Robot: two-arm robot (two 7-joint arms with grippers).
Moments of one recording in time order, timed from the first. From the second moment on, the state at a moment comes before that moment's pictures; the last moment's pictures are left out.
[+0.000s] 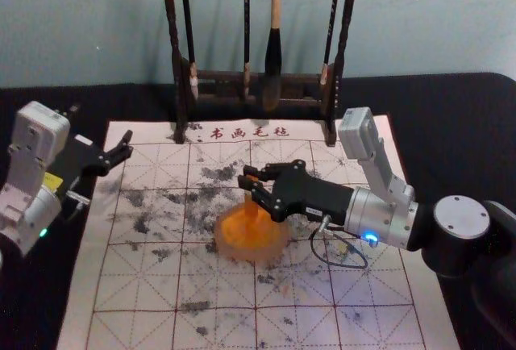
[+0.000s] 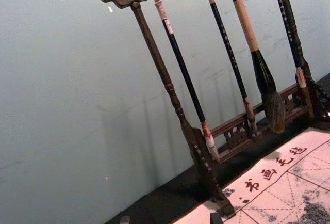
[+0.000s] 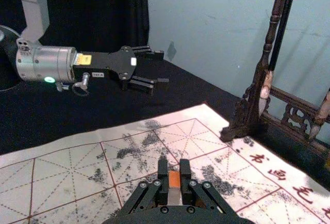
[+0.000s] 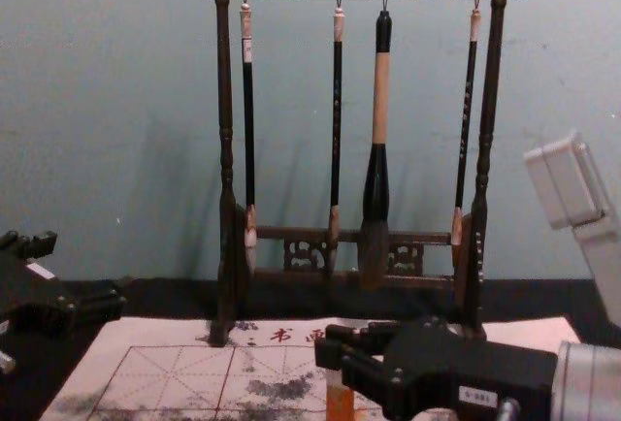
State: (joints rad) left arm -0.20 0.60 0.45 -1.41 -0.25 -0.12 0.03; right arm 0.41 0.33 -0.58 -1.14 0.42 -0.17 0.72
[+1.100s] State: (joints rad) left arm -0.20 0.60 0.45 -1.41 -0.25 -0.12 0.03; right arm 0.15 0.48 -0.41 -1.56 0.48 -0.04 0.47
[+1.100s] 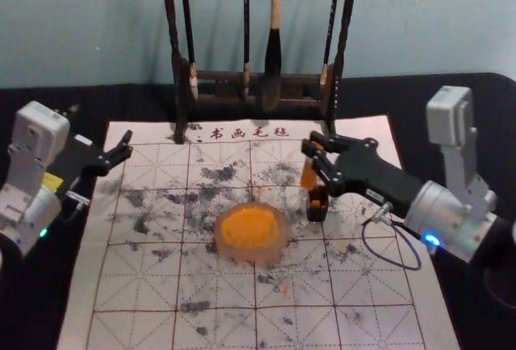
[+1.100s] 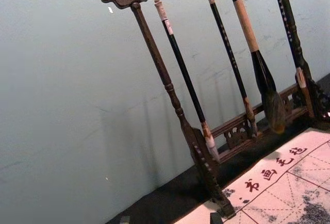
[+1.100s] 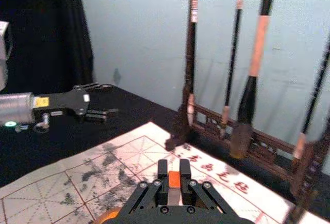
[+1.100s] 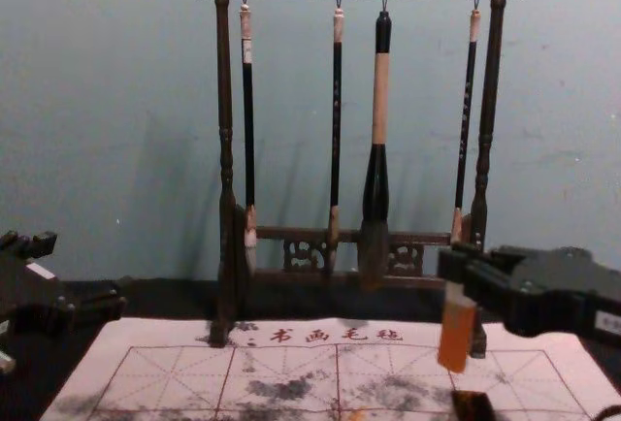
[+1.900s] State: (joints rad) left arm -0.20 0.60 0.45 -1.41 -0.25 -0.12 0.03; right arm 0.04 0.44 -0.33 -1.59 0.47 -0.03 0.39
